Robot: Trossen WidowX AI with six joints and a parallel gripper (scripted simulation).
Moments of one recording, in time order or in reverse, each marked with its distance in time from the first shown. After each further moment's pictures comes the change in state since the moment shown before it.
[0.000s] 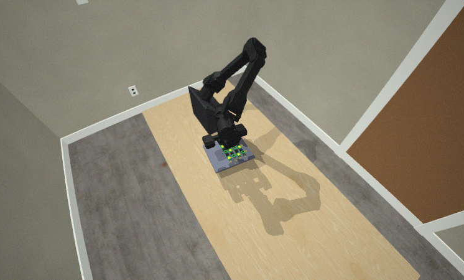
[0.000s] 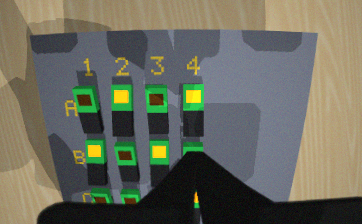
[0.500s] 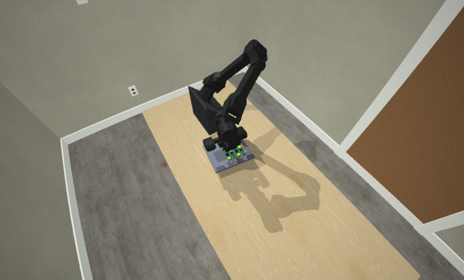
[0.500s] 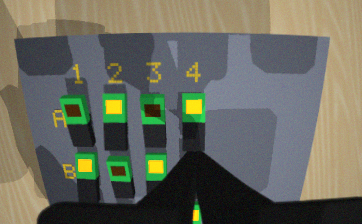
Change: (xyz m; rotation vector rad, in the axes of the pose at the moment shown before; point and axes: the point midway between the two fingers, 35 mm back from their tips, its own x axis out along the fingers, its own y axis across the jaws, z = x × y) arm 0.015 -0.001 0.002 -0.002 -0.014 -0.003
